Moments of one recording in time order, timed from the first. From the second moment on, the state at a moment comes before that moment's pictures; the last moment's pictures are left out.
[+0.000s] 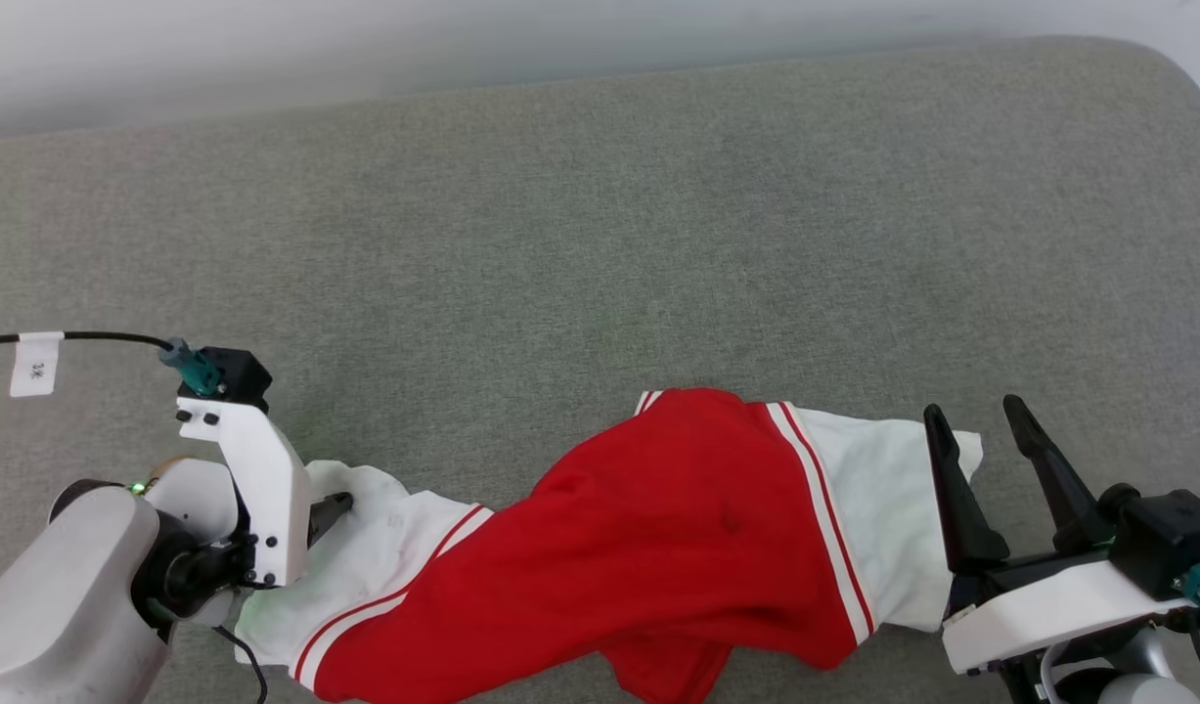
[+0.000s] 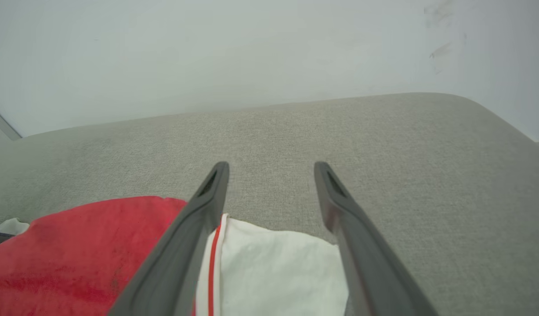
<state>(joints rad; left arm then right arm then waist) -0.49 0.64 -0.59 0.33 -0.91 0.01 0.70 0.00 -0.05 0.02 -0.13 0.19 0.13 -0.02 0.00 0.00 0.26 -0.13</state>
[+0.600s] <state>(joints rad) -0.39 0.58 -0.57 0.14 -0.83 0.13 0.43 -0.05 -0.06 -0.25 0.02 0.29 0.13 0.60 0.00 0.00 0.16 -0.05</state>
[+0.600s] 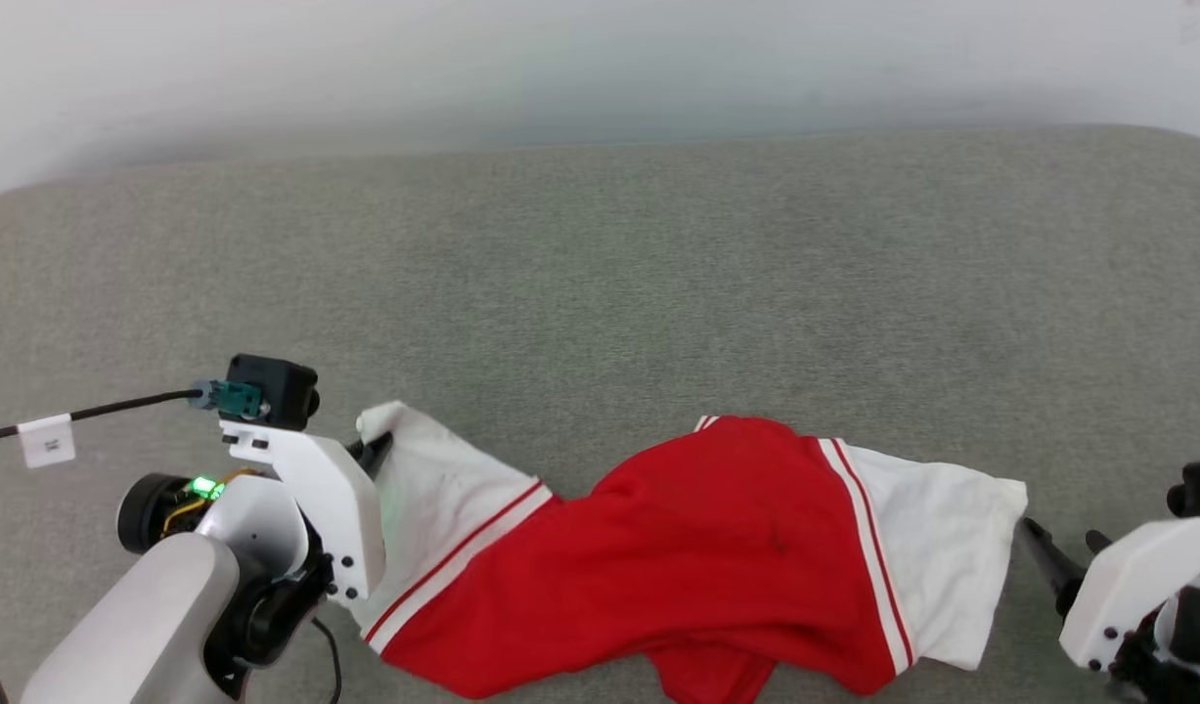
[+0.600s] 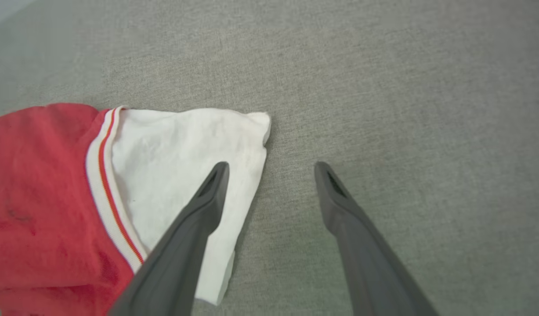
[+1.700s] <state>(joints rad) -0.49 0.59 -0.53 -0.01 -0.75 0.18 0.34 -0.34 -0.23 -0.17 0.13 0.24 0.13 0.71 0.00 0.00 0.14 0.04</state>
